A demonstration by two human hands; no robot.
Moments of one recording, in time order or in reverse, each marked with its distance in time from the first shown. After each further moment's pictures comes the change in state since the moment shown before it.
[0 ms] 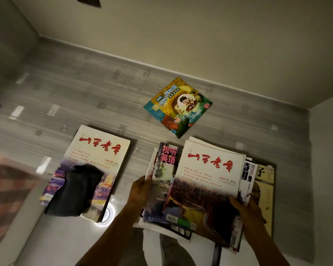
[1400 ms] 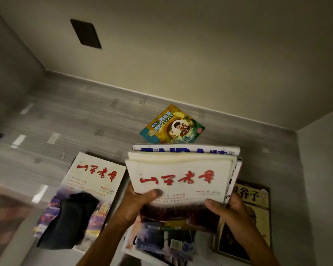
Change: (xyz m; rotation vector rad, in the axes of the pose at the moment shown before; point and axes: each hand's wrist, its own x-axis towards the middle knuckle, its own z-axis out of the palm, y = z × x) left_hand -0.035 0.102 -0.015 -0.357 -0.352 0.343; right_hand -0.057 -0.124 0.035 0.120 -0.539 -0.257
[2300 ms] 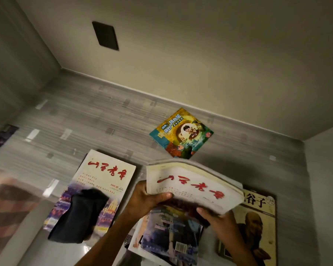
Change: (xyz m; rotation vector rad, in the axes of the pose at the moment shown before) left_hand -0.013 0.016 -0.008 0.236 0.038 0.027; right_hand 0.011 0.050 0.039 -0.254 0.232 -0.032
